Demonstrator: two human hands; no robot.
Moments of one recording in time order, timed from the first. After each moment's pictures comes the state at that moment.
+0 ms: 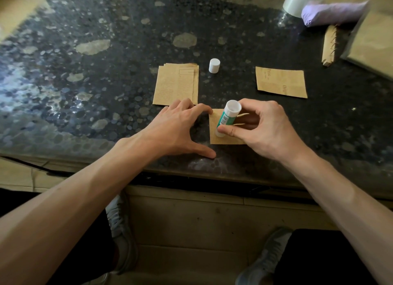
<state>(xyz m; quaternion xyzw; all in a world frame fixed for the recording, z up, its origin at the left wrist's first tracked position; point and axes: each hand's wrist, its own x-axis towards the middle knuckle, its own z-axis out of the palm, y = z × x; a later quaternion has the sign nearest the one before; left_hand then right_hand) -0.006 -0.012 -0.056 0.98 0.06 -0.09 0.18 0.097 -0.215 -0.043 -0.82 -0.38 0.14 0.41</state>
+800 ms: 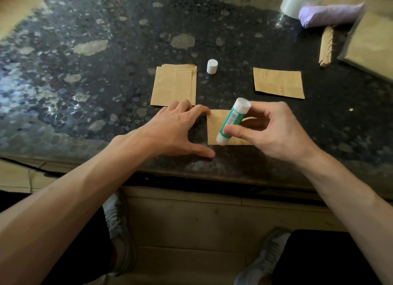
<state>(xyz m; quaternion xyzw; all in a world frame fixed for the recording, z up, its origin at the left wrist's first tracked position) -0.006 -0.013 -0.051 0.98 0.05 -0.11 0.16 0.097 -0.230 -0.031 -0.78 -0.37 0.19 0.46</state>
